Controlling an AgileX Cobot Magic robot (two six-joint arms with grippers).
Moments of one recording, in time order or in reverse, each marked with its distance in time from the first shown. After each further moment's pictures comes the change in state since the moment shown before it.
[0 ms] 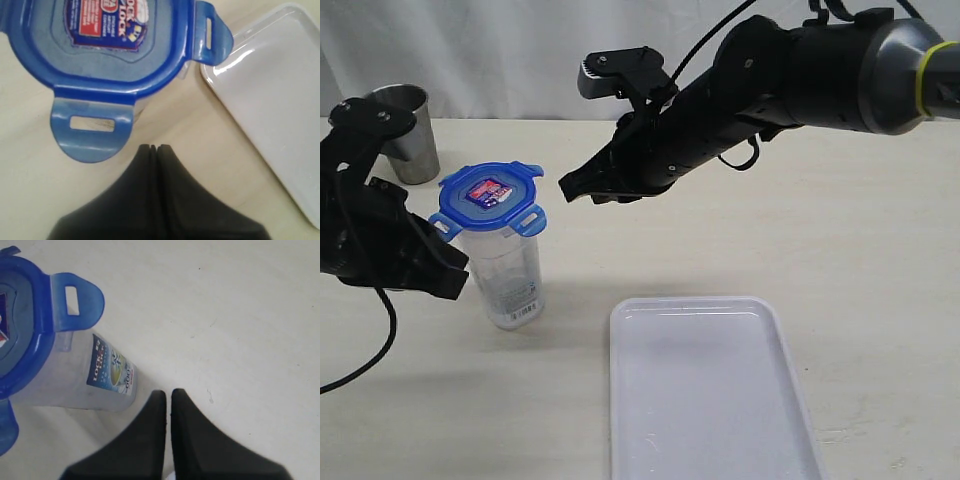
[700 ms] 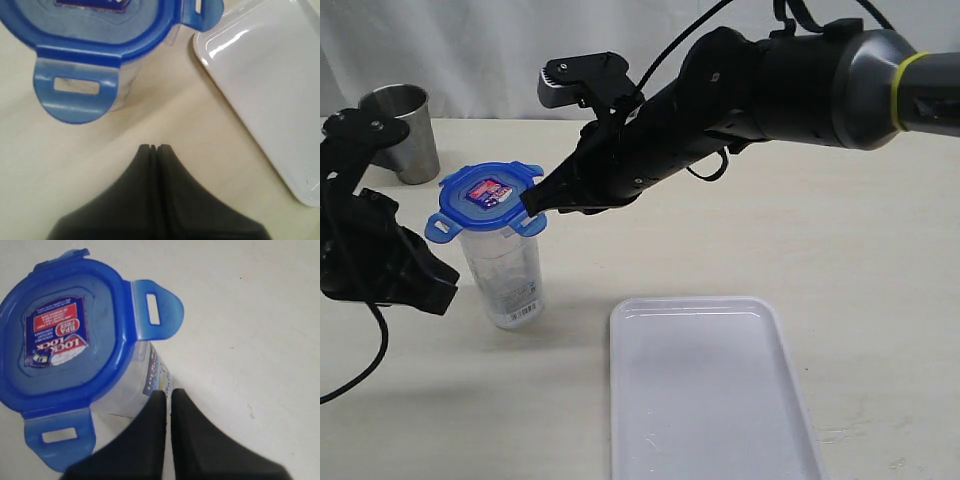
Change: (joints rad) left arm 0.000 -0.039 0.002 0.044 0.085 -0.059; right arm 0.078 0.000 0.000 0.019 -0.040 0.000
